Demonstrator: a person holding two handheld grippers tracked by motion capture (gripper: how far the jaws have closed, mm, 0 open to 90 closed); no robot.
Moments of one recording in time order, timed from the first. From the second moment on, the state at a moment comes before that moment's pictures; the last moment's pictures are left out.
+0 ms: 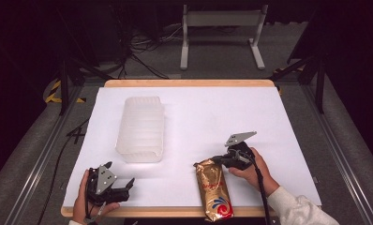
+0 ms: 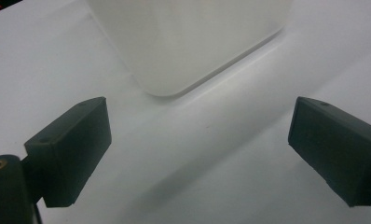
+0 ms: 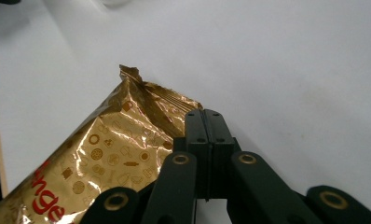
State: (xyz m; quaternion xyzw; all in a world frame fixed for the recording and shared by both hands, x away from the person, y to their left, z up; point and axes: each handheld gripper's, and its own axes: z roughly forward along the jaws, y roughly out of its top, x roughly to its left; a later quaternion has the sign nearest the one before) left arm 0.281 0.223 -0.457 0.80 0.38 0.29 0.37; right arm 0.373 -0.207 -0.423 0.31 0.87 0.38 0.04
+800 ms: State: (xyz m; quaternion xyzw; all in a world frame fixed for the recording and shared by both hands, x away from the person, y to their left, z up) left arm 0.280 0.223 -0.456 0.79 0.38 0.29 0.38; right arm 0.329 -0.213 -0.340 0.23 0.85 0.47 0.10
